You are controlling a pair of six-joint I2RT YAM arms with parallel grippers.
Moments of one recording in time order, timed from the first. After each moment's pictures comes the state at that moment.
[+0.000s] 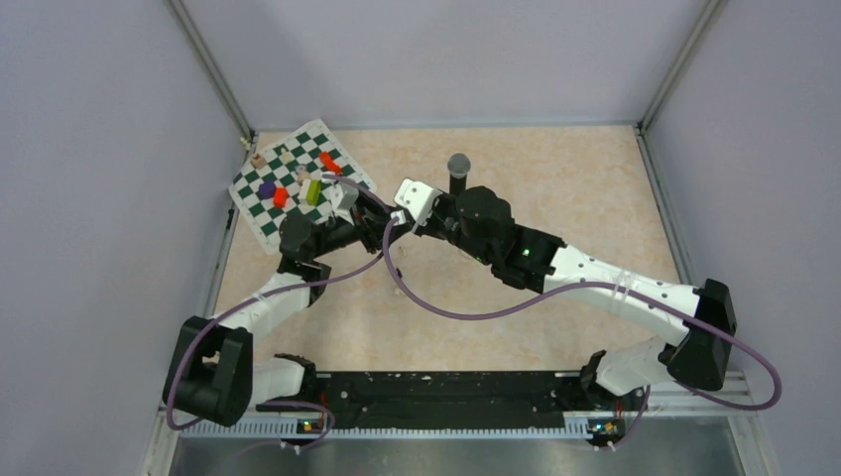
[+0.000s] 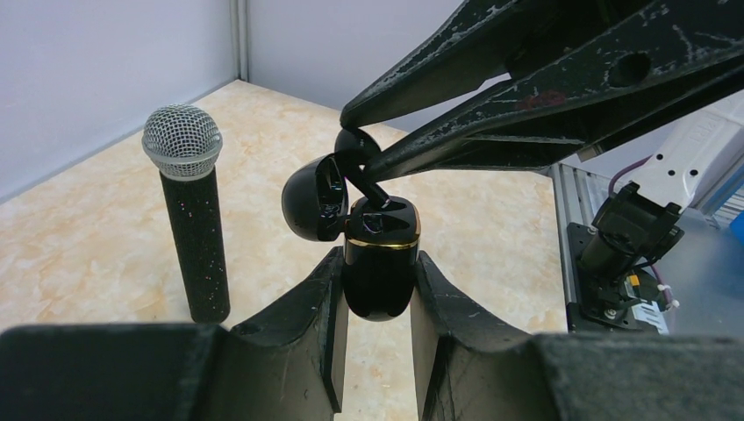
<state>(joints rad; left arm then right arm) -0.29 1.23 0.55 1.03 0.93 -0.44 1.05 1.37 1.23 -0.04 0.25 -0.56</state>
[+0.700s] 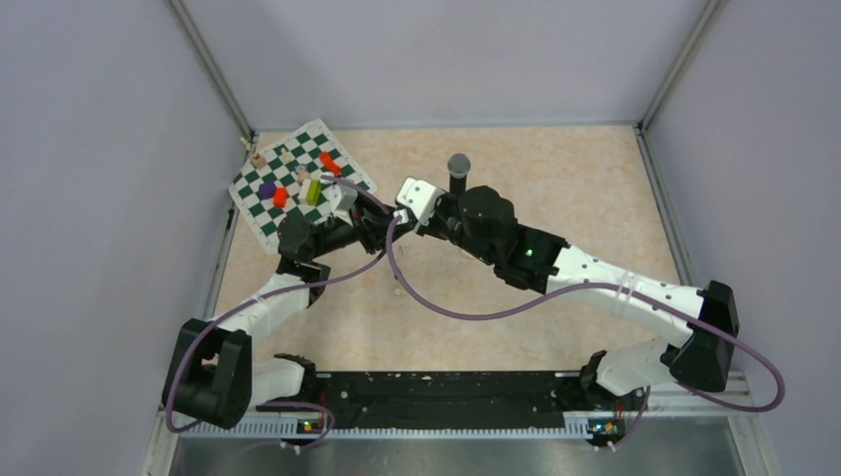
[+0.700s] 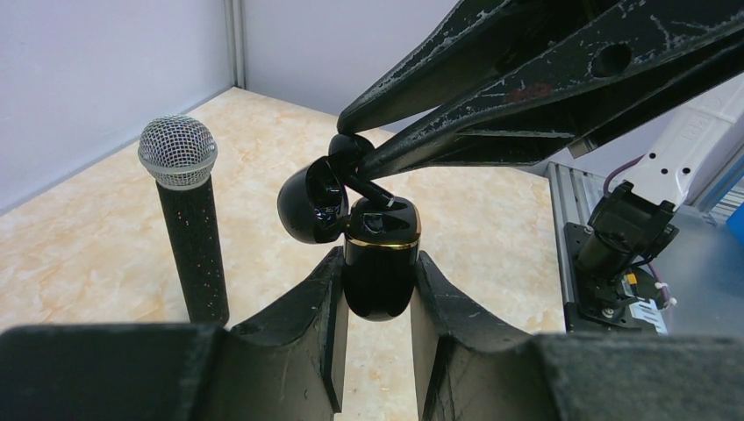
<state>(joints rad) -0.29 1.22 0.54 1.03 0.95 -0.45 1.05 1.36 1.23 -0.05 0.24 -0.55</state>
